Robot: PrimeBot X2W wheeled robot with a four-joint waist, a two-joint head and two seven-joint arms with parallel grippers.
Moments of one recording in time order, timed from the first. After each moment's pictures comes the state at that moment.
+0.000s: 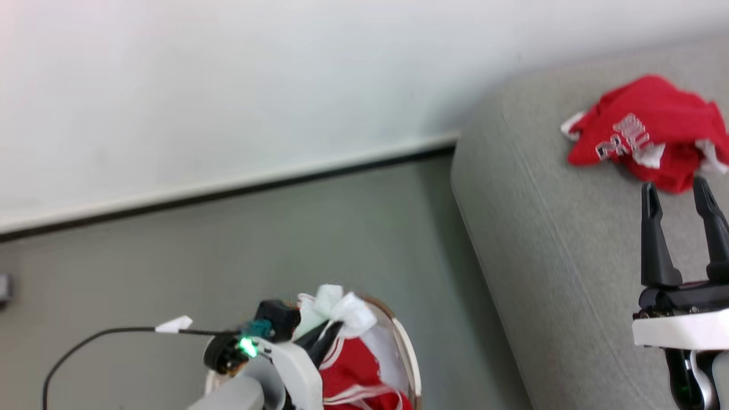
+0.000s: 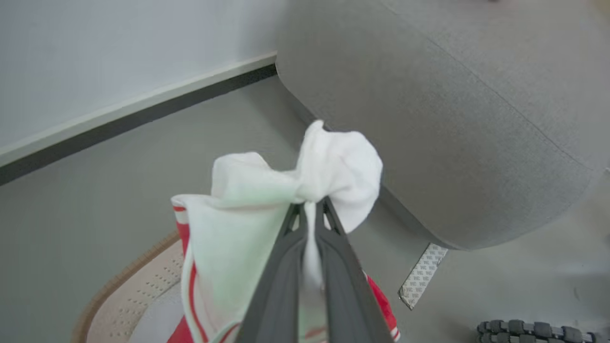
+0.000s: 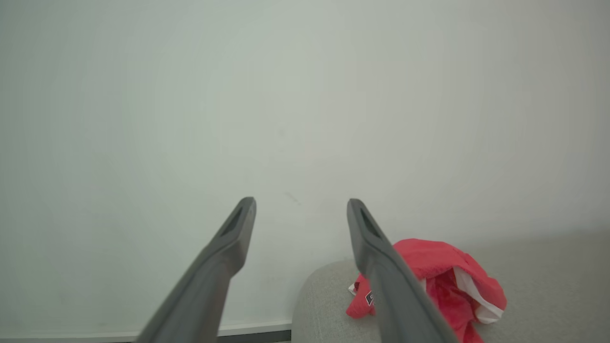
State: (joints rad) left arm -0.62 0.22 -1.05 0.86 -0.77 -0.13 -0.26; right arm -0.28 -0.19 0.04 0.08 0.37 0.13 -0.26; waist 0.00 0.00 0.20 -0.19
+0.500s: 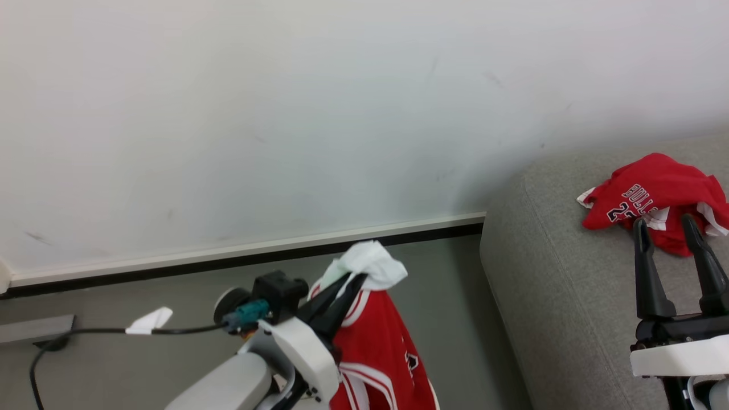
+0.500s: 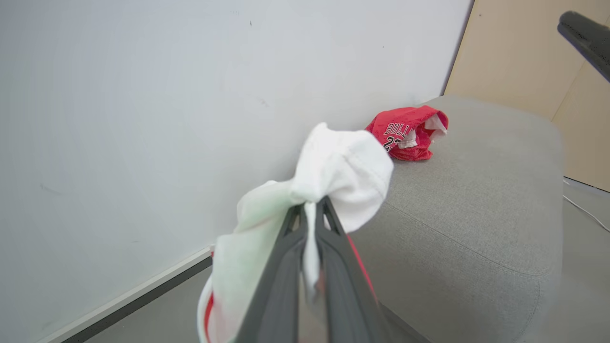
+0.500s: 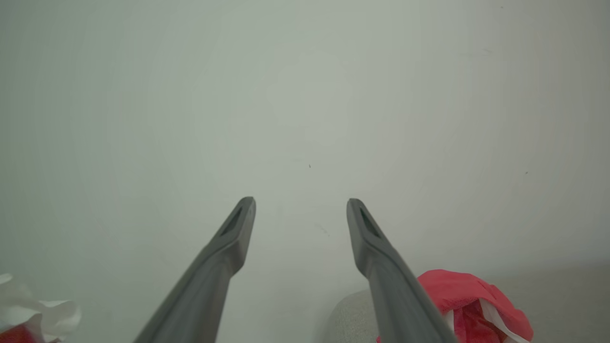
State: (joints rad) left arm -0.57 0.33 -0.91 0.41 -0.66 -0.03 -0.26; right arm -0.20 -0.21 0.05 0.10 0.40 0.13 -0.26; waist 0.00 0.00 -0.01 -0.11
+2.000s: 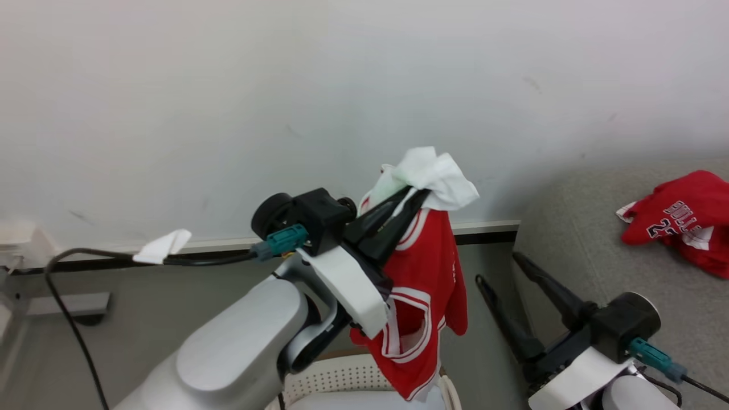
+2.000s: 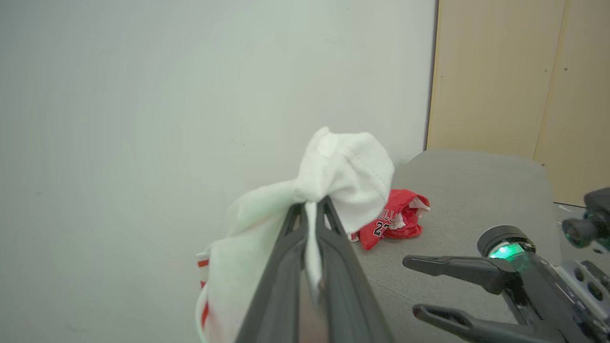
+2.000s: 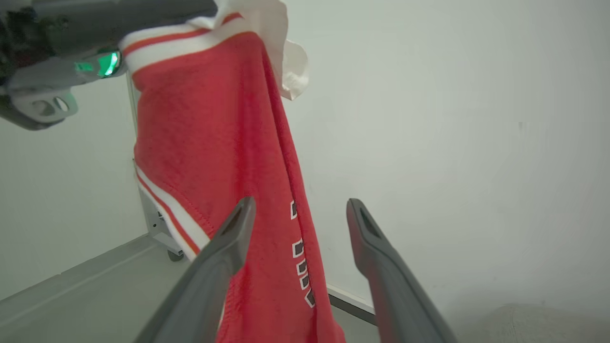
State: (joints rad) left arm -0.78 0.30 -0.91 0.19 -0.64 0.01 -0.16; right arm -0.35 -0.31 0.59 0.22 0.50 0.13 -0.26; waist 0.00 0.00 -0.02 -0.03
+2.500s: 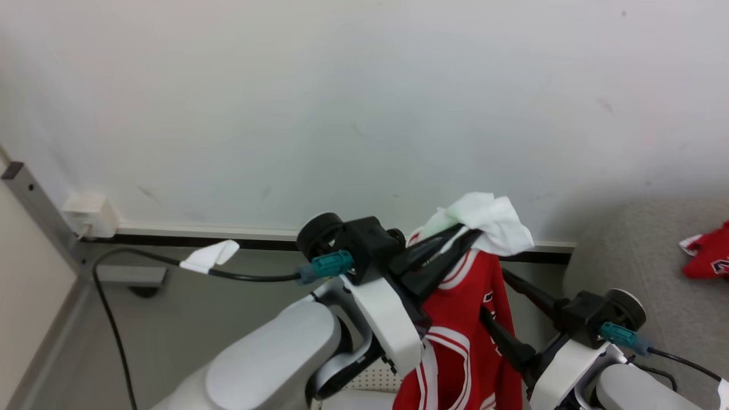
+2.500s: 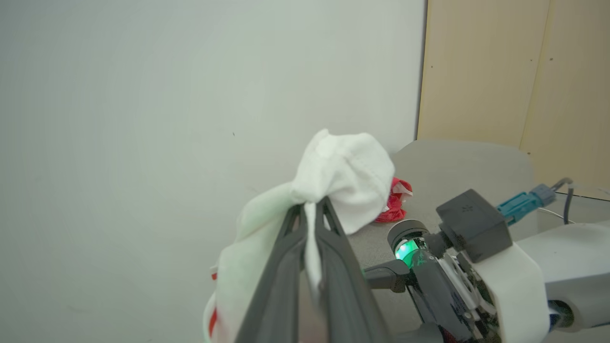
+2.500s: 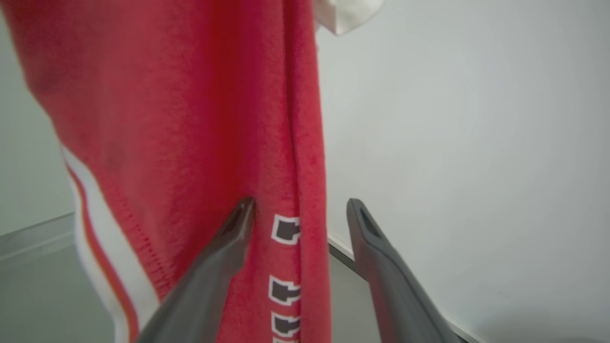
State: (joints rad) left arm -0.78 0.26 -0.98 0.14 -0.65 -0.03 -0.13; right arm -0.53 -0.39 0.89 0.42 0.63 0.13 -0.26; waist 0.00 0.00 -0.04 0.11
